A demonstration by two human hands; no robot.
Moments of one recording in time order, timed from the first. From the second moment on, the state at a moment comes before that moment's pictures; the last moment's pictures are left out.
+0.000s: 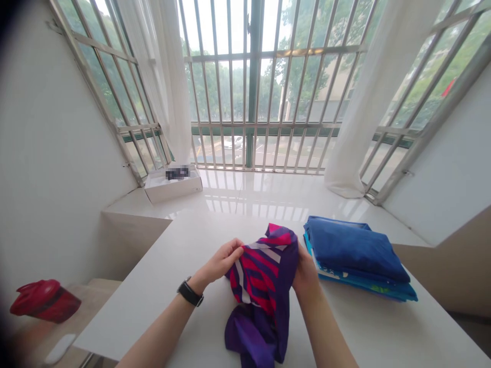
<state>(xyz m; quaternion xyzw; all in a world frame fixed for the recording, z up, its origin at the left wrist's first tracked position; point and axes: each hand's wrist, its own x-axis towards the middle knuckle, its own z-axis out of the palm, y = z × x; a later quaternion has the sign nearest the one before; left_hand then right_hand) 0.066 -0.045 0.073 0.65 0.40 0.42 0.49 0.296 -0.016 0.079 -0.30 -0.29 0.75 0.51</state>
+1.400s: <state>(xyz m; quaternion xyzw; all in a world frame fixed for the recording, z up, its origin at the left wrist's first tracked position) -0.035 -0.013 0.045 0.75 0.65 0.11 0.09 0.431 0.022 0.105 -0.66 -0.67 -0.08 0.33</state>
